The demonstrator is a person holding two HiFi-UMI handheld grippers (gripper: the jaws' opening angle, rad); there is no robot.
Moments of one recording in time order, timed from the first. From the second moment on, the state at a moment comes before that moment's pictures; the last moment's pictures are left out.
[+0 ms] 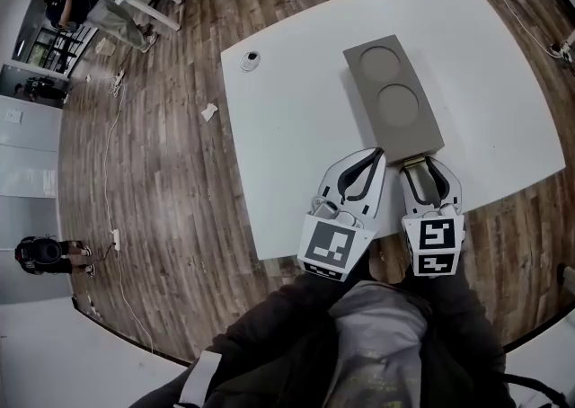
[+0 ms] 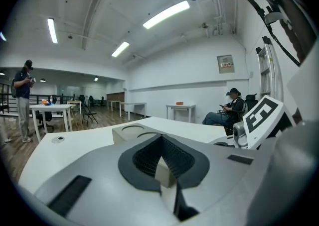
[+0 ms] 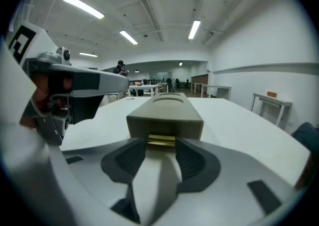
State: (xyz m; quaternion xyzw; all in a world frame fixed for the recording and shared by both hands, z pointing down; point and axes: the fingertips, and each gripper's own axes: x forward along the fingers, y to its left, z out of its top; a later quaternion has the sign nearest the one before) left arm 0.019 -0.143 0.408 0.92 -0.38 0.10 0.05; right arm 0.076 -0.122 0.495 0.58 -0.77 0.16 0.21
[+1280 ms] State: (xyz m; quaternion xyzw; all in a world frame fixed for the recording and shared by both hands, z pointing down) left arm 0.043 -0.100 0.405 0.94 -0.32 0.11 0.06; right arm 0.087 -0.052 0.502 0.60 -0.75 0.17 0.22
